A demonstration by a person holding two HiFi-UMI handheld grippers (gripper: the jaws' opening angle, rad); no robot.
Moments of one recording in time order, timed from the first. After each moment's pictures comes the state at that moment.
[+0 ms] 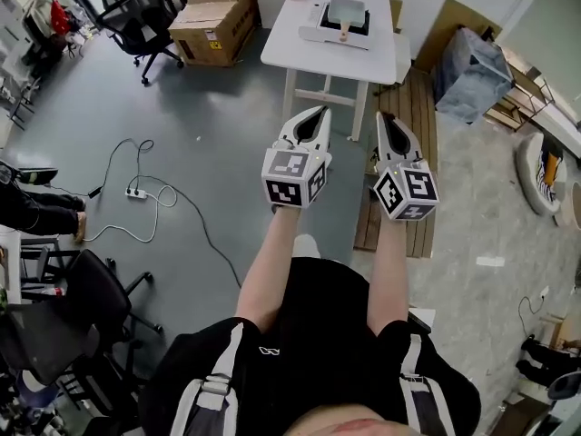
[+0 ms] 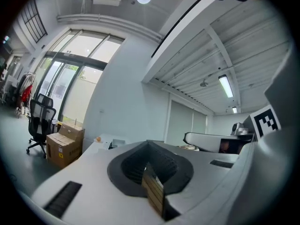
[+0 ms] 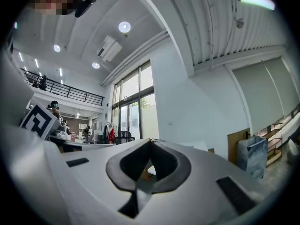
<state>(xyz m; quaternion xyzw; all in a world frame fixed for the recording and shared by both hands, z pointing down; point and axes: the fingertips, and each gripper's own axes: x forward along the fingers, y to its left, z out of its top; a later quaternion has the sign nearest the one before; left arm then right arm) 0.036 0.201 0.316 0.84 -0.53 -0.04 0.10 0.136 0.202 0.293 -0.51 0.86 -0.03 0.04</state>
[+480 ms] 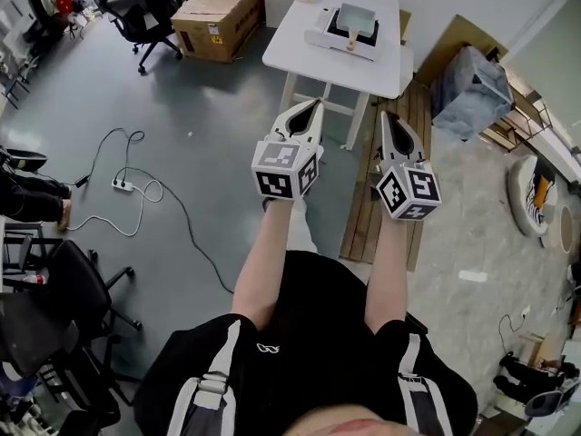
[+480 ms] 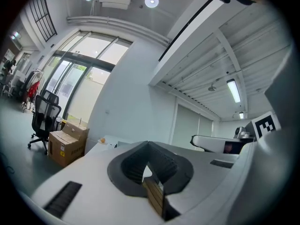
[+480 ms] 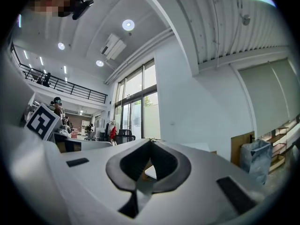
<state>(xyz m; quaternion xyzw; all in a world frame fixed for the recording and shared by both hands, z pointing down) -0.005 0.152 0.323 0.83 -0.55 -0.08 0.11 0.118 0.151 0.298 -0.49 0.87 -0.01 0.02</state>
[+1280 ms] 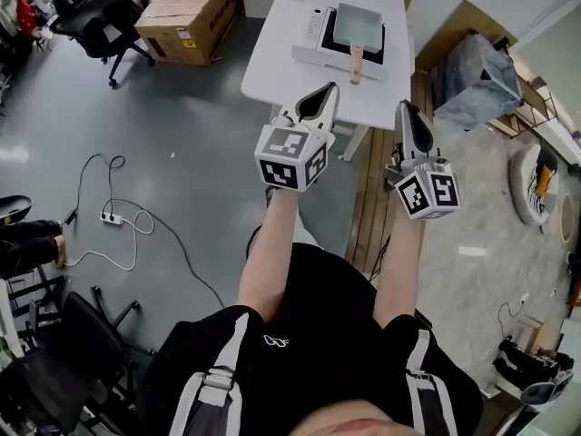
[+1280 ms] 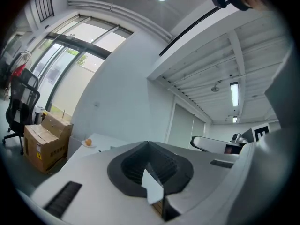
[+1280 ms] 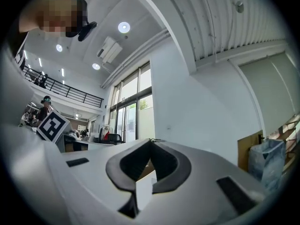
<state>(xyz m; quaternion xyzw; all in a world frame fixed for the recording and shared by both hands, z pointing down) -0.015 -0.138 0.349 0.86 -0.49 -0.08 0.13 0.107 -0.119 0.320 -0.49 0.87 0.00 0.06</state>
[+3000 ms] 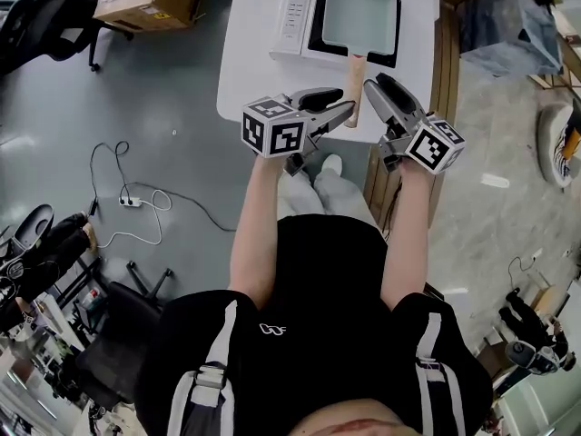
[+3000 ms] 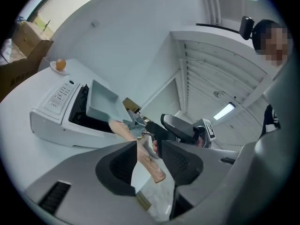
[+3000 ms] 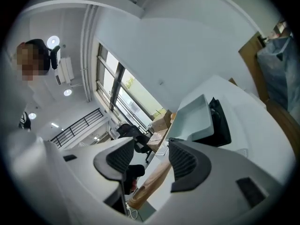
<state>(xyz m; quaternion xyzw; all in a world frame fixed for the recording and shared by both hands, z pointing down) 0.072 -0.341 0.515 0.88 -0.23 0.03 0.41 0.112 -0.379 0.490 -0.35 0.85 -0.38 0.03</state>
